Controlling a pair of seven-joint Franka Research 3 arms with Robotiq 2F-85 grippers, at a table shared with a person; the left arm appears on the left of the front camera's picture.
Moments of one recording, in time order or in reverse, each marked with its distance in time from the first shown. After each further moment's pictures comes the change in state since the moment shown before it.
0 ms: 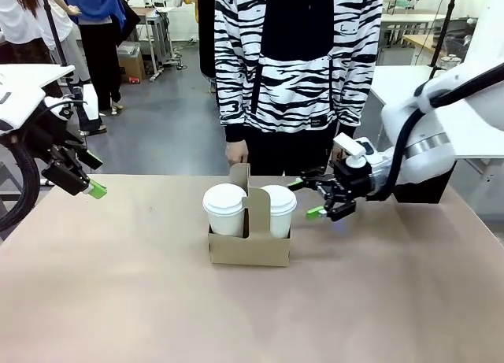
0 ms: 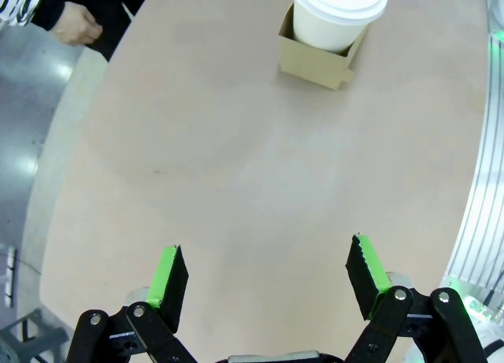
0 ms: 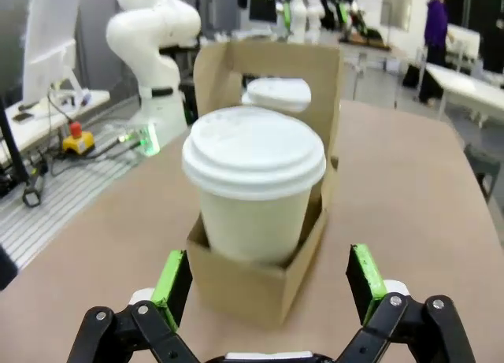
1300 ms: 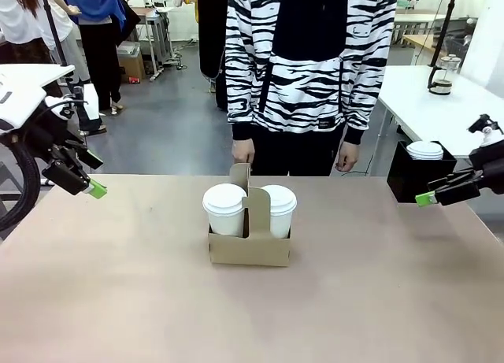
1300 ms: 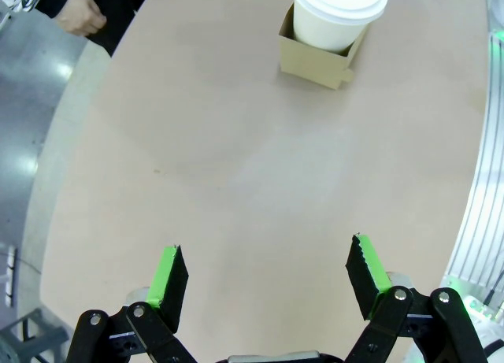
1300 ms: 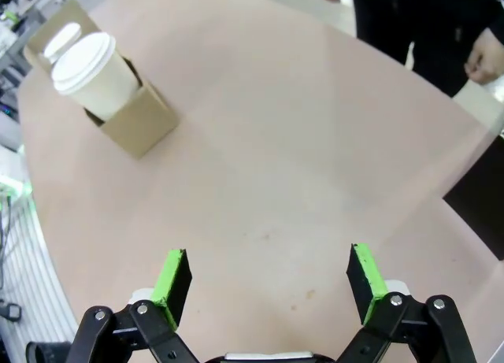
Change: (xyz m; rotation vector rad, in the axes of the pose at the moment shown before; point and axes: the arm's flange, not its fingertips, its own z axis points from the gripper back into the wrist) left arm 0.001 0.000 0.000 0.001 0.003 0.000; right arm 0.082 0.185 0.162 -0.857 0.389 -0.672
